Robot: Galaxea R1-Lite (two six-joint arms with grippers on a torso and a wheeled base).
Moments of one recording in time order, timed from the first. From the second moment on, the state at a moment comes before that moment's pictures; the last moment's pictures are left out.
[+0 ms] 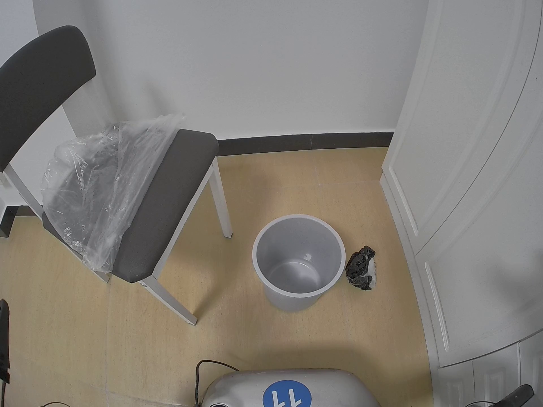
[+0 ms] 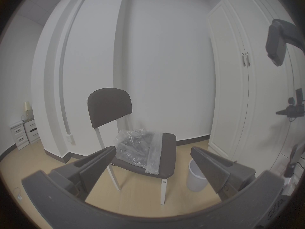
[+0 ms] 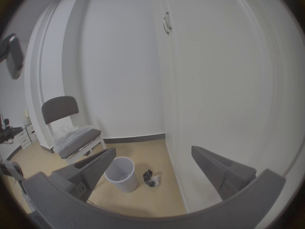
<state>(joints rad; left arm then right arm) -0.01 0.20 -0.34 -0.04 -0.03 0.03 -0.04 0.39 -0.37 -0.13 0.06 0.08</state>
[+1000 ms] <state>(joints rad) -0.08 0.92 -0.55 -0.14 0.18 0.57 0.49 1.22 -0.68 -0.58 -0.44 0.19</state>
